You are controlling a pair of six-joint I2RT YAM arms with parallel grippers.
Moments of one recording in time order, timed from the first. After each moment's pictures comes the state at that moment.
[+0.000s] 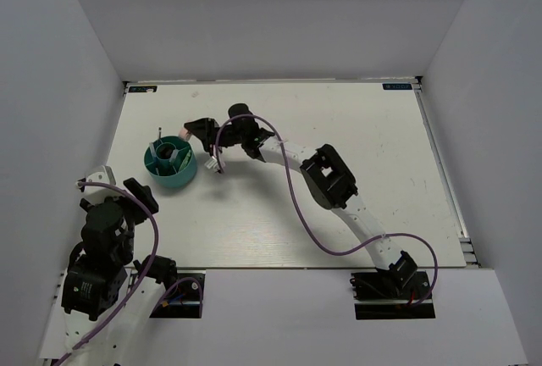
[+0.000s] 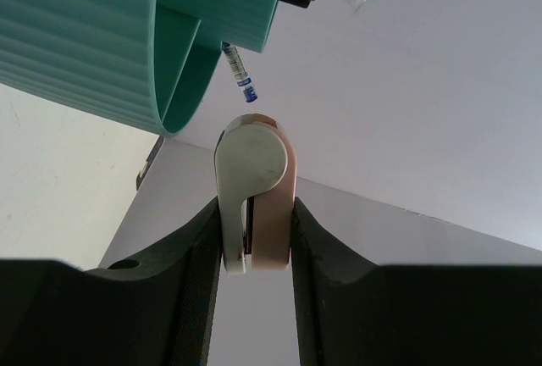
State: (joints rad) left arm -0.24 0.29 0.90 -0.93 -0.49 -0.35; right arm 0.84 2.61 2.11 0.34 -0.80 -1.99
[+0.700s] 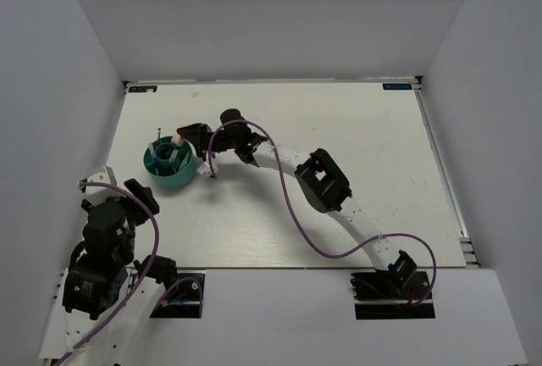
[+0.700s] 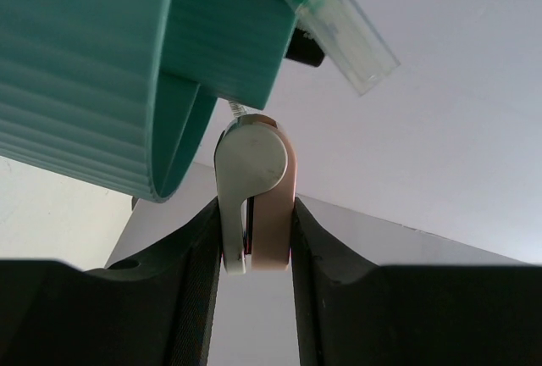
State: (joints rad) left arm -0.24 0.29 0.90 -0.94 -0.49 -0.37; right arm 0.88 2.65 2.16 0.33 -0.77 -1.99
